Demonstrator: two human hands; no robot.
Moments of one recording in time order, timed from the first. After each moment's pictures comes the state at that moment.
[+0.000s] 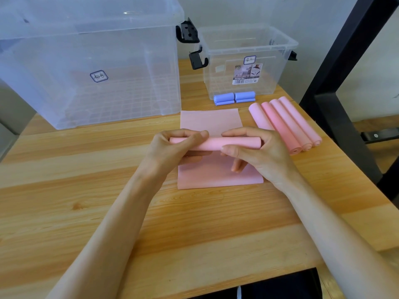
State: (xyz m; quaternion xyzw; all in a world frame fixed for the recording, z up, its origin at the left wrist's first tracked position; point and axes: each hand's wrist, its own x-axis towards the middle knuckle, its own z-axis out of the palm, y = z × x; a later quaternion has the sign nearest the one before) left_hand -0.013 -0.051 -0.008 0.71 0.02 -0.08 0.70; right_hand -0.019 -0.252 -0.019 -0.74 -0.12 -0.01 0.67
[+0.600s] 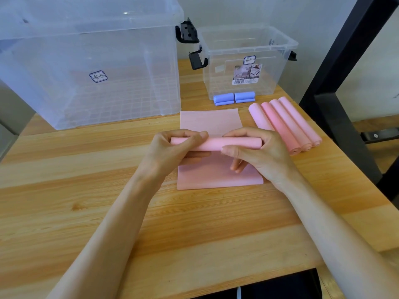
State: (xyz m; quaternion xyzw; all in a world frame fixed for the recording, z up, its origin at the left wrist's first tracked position) left_hand -0.014 -0.051 -0.007 0.71 0.01 -0.08 0.70; right_hand -0.017 -0.253 -0.021 -0.74 -0.12 -0.01 0.67
